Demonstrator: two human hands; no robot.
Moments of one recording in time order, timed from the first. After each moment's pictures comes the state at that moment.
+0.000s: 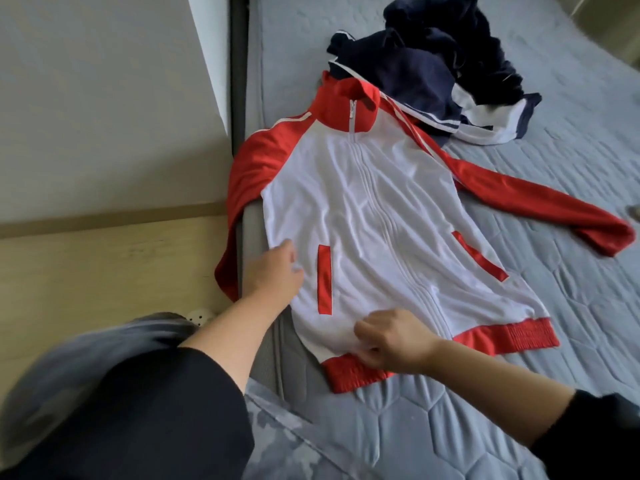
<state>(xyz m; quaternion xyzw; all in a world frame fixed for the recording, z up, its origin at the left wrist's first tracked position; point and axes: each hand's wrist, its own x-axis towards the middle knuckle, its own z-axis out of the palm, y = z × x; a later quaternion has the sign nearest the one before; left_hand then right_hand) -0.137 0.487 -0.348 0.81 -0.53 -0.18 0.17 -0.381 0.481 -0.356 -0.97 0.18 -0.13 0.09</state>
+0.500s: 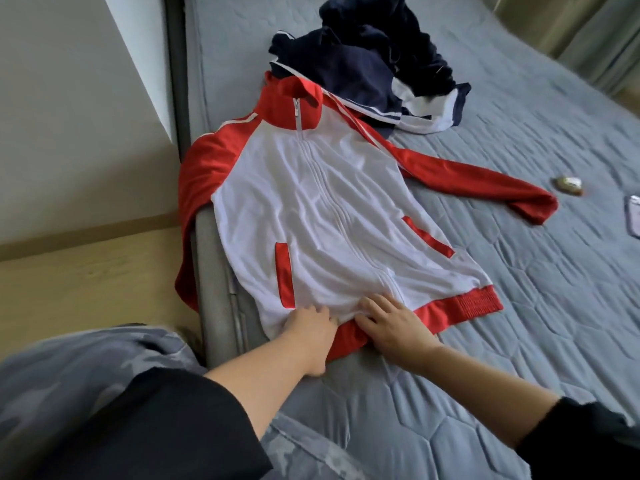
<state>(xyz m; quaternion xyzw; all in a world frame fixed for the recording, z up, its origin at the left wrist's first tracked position) -0.257 0.524 -0.352 0.51 -0.82 -0.10 -0.23 -0.444 0.494 -0.373 -0.95 0.30 -0.01 -0.01</state>
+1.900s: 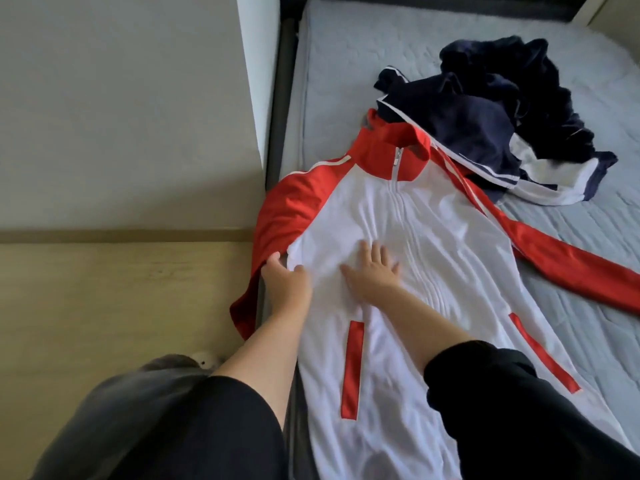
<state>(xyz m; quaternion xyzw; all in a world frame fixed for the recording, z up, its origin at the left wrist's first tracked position) -0.100 0.393 -0.367 0.81 -0.14 -0.27 0.50 -0.225 0.297 -0.398 -0.79 0.57 0.07 0.21</state>
